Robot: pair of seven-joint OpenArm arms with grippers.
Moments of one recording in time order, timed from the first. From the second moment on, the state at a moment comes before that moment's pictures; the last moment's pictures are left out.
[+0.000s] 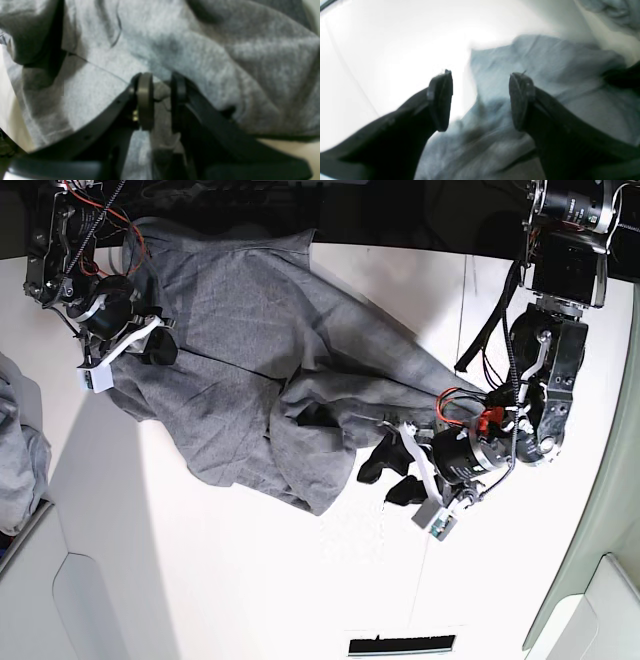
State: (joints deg) left arm -11.5 -16.6 9.5 80.2 -26.3 -31.5 35.0; right arm -10.0 9.4 16.1 78.2 31.3 30.9 -42.1
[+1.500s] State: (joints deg) left arm -41.3 -24.1 34.8 67.3 3.0 -27.7 18.9; right arm -10.2 15.3 16.4 78.1 21.5 30.5 -41.4
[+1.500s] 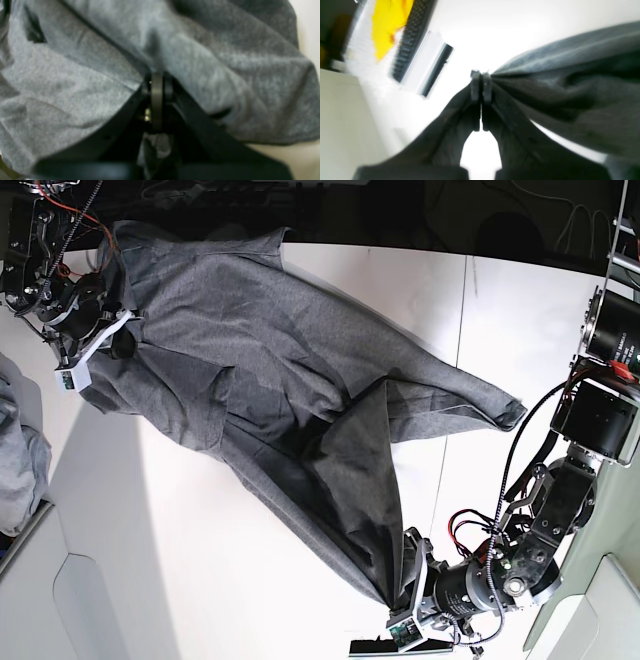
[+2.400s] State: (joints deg) left arm -23.9 -30.4 42.3 84.9 -14.5 -19.4 28.3; right arm -6.1 13.5 -6.8 87.6 6.8 23.5 -38.7
